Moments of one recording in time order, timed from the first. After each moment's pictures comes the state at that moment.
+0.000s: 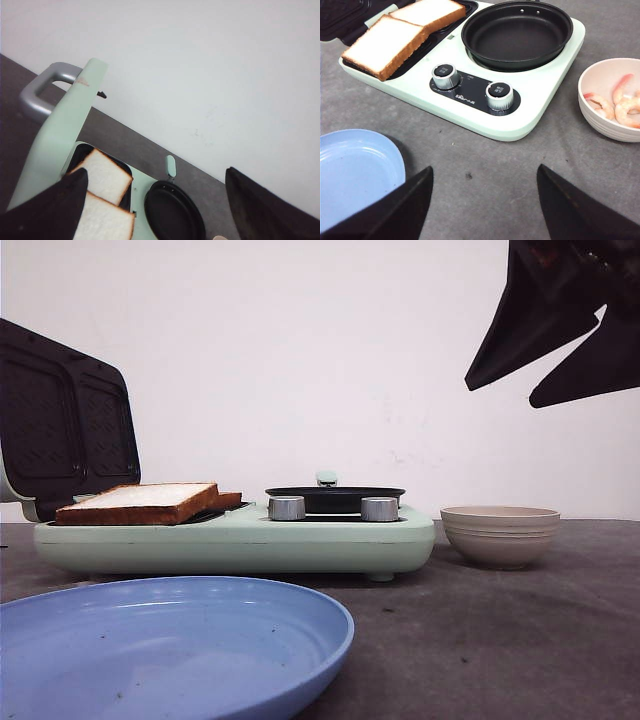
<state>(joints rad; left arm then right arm) -0.09 0.56 0.73 -0.19 0.10 -0.68 0.66 0.79 0.50 -0.16 0.04 0.22</state>
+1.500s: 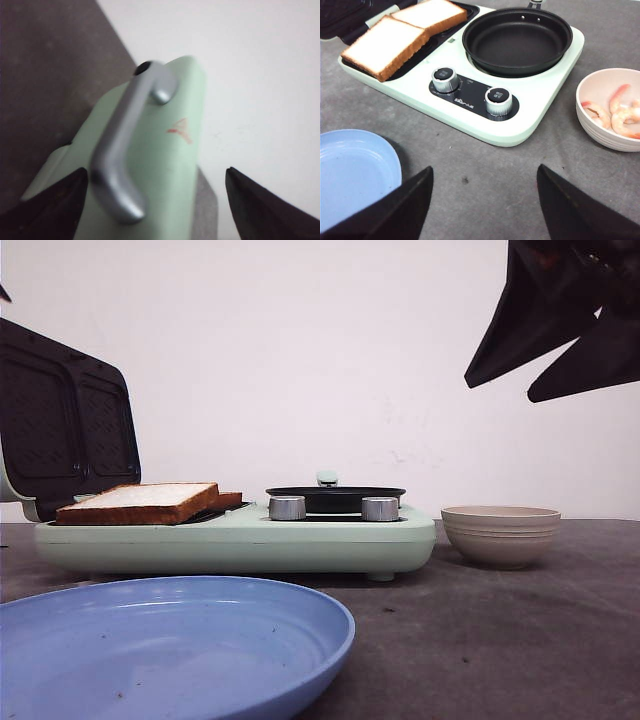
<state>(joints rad) 0.34 1.31 1.05 -0.13 0.63 -0.94 0.66 0.79 0.50 -0.15 0.05 0.19</state>
